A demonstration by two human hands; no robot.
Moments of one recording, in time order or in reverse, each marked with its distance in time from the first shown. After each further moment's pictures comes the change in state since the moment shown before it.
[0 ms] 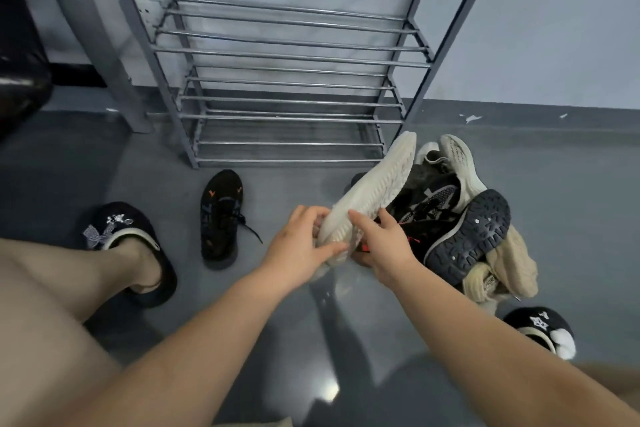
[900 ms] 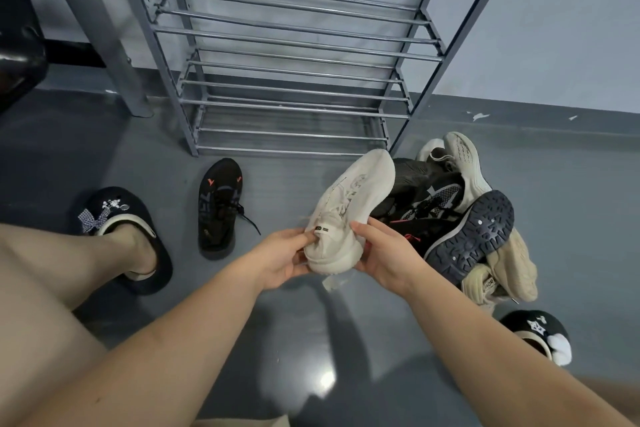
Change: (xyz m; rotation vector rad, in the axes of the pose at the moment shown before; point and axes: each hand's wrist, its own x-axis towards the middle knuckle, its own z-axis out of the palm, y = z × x) left_hand 0.011 -0.033 0.008 -1.032 -0.264 -0.653; right_hand 0.005 0.008 -0.017 0.090 -0.311 0.149
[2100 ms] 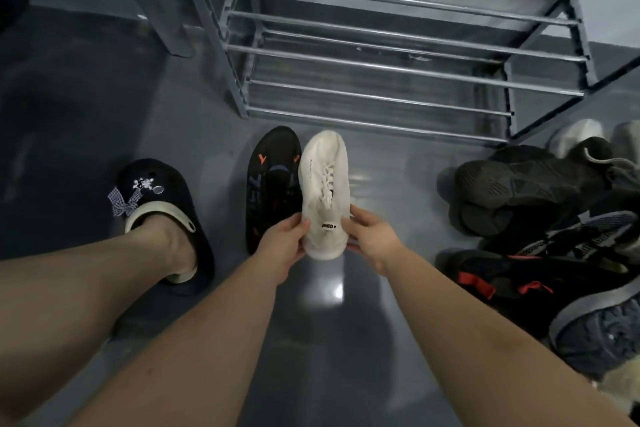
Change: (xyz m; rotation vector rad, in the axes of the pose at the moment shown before) left_hand 0.128 0.006 -0.154 -0.085 0.415 -0.067; right_hand 0.223 0.075 0.063 -0.355 0.094 0.265
